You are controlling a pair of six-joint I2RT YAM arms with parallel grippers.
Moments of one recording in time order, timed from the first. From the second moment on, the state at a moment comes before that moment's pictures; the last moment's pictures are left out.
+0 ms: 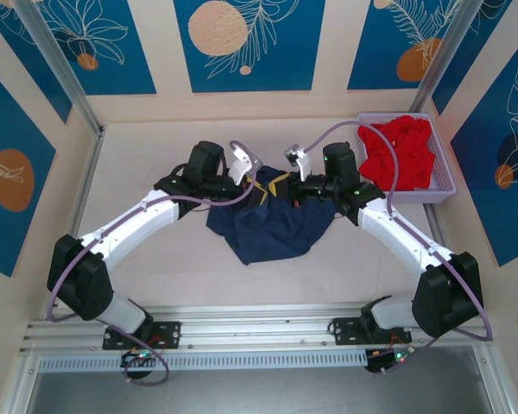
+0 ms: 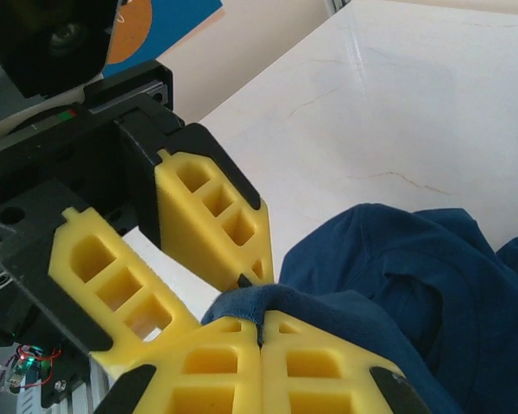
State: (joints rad) left arm -0.61 1.50 1.23 -0.34 0.58 0.00; right arm 0.42 1.33 1.02 -0.19 -0.74 0.11
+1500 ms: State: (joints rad) left arm -0.56 1.43 1.15 -0.31 0.47 -0.33; right arm 0.62 1.42 0.75 -0.05 -0.34 0.41
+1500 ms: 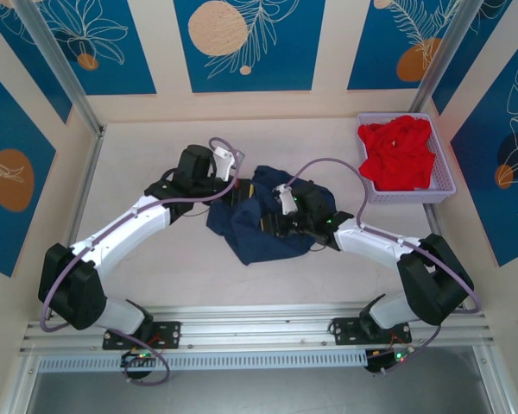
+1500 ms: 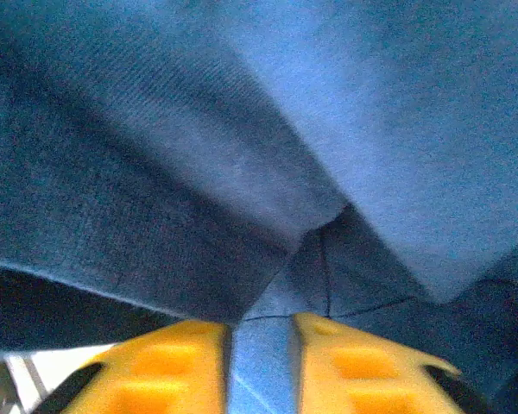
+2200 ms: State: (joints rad) left arm -0.56 1.43 1.15 -0.31 0.47 -0.33; right arm 0.57 1.36 0.73 -0.02 -0.39 0.38
